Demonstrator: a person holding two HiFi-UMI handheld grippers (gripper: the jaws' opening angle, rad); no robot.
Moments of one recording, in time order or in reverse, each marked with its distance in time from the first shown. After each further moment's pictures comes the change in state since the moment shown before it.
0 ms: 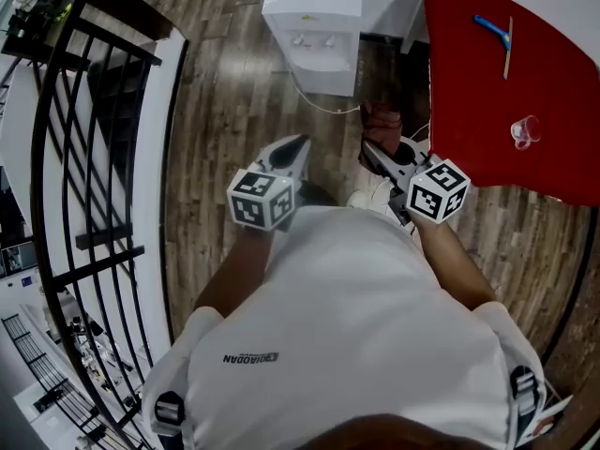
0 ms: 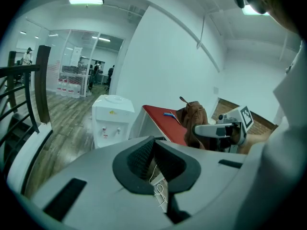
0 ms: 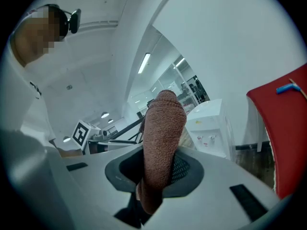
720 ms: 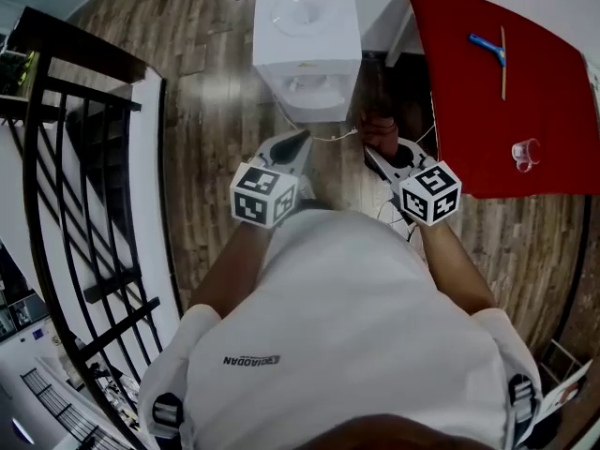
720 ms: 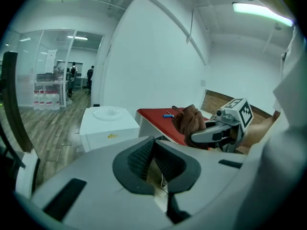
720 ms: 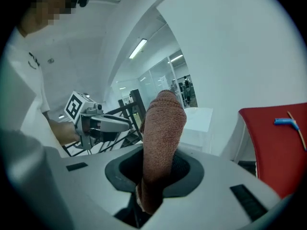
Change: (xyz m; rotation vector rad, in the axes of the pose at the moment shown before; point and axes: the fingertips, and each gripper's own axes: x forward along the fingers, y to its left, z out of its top) left arm 0.094 0.107 0.103 0.192 0.050 -0.162; right arm 0.109 -0.089 0.053 -0.153 0.110 -0.252
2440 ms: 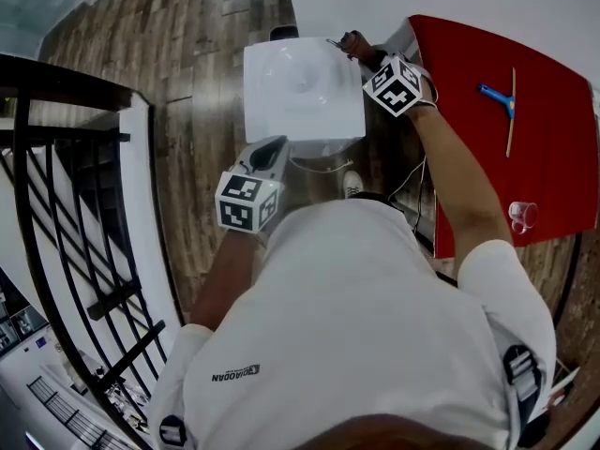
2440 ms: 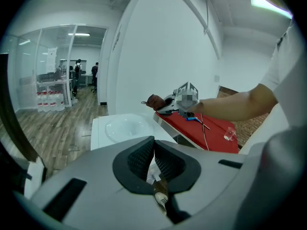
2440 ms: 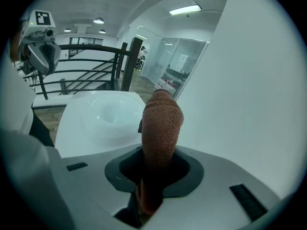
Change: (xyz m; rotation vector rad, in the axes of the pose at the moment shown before) left arm 0.133 0.162 0.087 -0.016 0.071 0.084; right arm 0.252 -0.323 0.158 -0.720 0.375 -0.237
